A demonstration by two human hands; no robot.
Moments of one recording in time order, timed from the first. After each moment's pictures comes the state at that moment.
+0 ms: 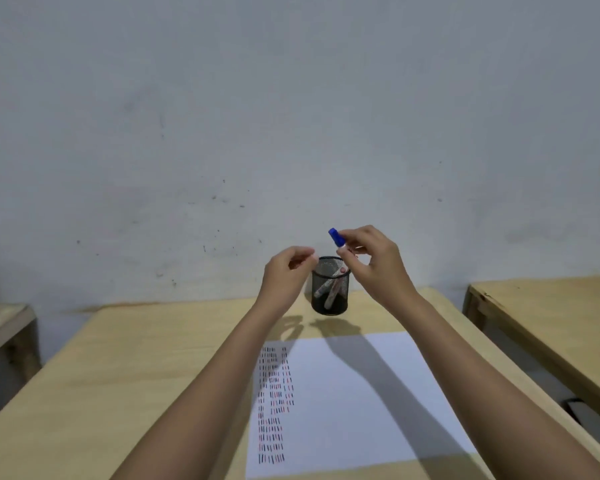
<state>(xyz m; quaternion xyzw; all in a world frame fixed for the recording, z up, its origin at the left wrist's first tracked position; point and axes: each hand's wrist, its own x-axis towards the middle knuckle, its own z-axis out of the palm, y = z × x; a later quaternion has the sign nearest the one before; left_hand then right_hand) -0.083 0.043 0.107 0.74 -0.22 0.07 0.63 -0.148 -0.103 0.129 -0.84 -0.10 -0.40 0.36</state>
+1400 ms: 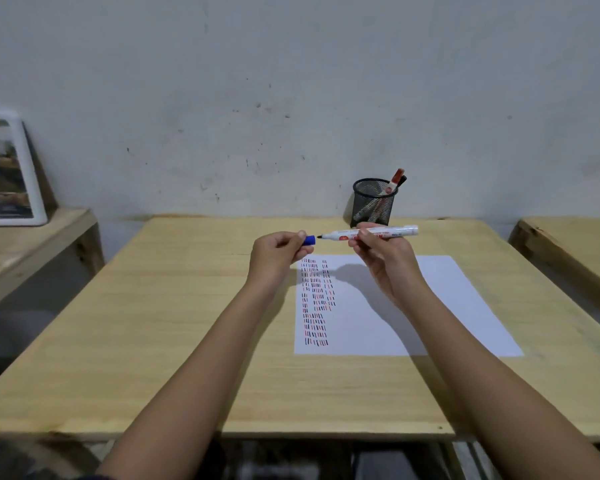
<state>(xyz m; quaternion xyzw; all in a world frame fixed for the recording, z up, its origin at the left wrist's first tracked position) -0.139 0.135 0.036 0.69 -0.07 -0.01 0.72 -0.180 -0.035 0.038 -0.49 0.01 -0.13 0.86</state>
